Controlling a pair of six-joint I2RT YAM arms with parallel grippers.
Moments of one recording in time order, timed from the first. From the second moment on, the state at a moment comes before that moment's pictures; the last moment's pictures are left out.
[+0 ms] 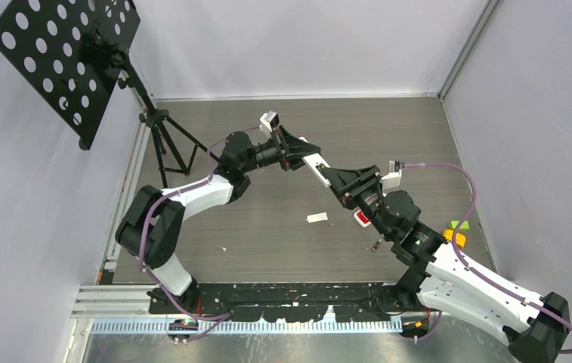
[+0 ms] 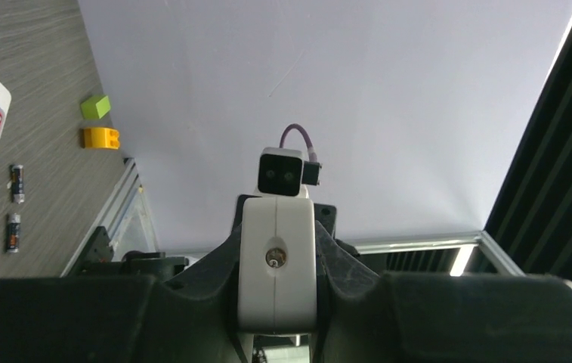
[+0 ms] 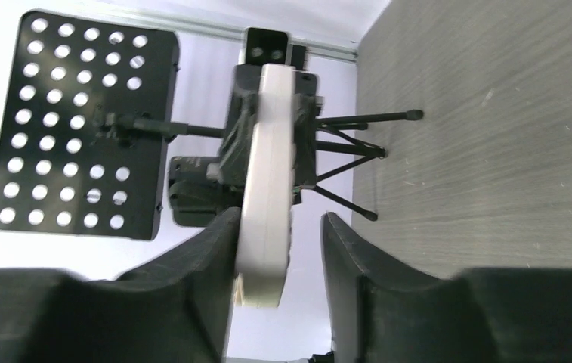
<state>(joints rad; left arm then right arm) -0.57 1.65 0.95 0.86 0.70 -1.70 0.79 0.72 0.52 0.21 0.29 1.37</state>
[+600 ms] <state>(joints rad) -0.58 1.54 1.00 0.51 0.75 -1.31 0.79 0.57 0.47 0.11 0.25 1.18</state>
